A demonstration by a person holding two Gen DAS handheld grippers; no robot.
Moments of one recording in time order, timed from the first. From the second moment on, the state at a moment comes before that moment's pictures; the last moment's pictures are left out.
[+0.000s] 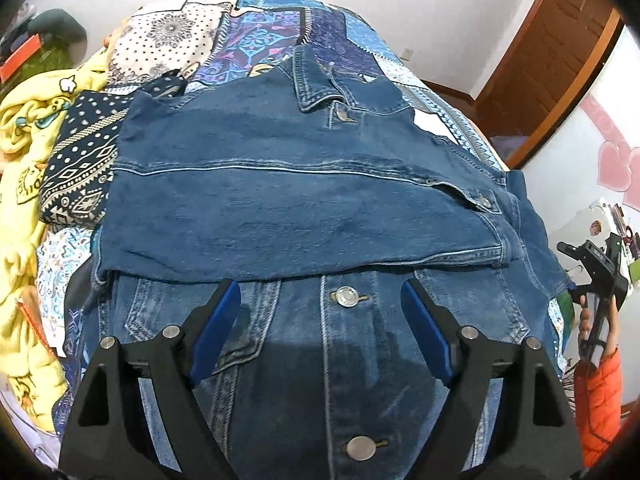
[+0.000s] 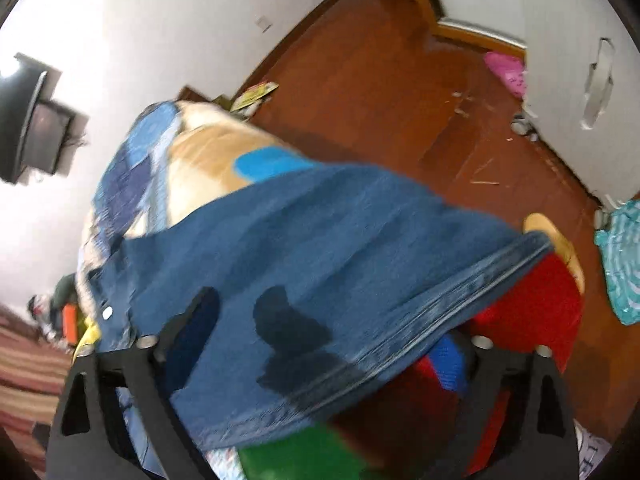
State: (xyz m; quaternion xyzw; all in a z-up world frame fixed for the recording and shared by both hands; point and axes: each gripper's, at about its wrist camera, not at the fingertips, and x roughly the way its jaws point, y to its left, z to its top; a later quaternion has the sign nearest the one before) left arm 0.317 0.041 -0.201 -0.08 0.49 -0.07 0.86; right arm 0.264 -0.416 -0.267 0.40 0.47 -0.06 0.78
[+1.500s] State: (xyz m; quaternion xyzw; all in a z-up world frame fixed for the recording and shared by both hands) left arm 0.243 0.126 -0.163 -0.09 0.42 -0.04 0.90; right arm 0.340 -0.065 -0.174 0.15 0.50 0.21 0.83
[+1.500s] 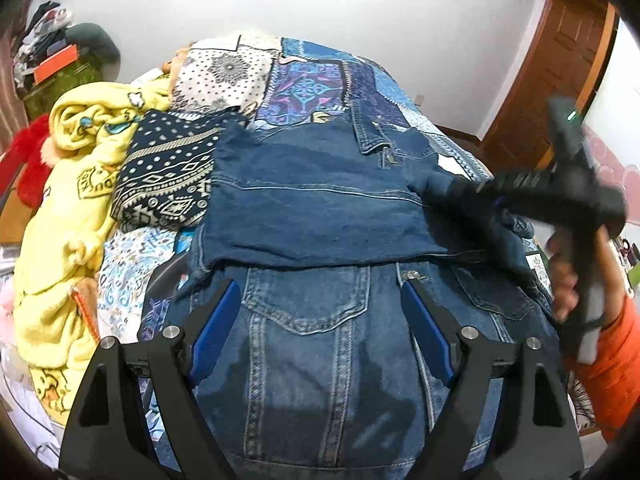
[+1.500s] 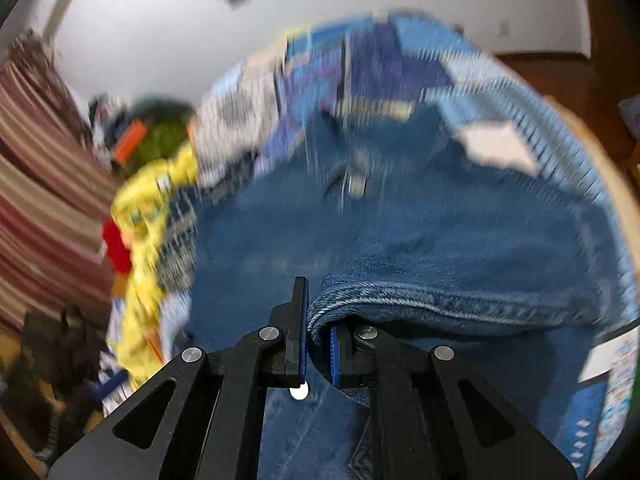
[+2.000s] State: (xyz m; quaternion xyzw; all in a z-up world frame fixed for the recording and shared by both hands) left arm 0.261 0.079 -0.140 -0.05 0.42 -0.06 0.90; right arm 0.304 -0.107 -0.175 0.13 0.54 0.23 0.80
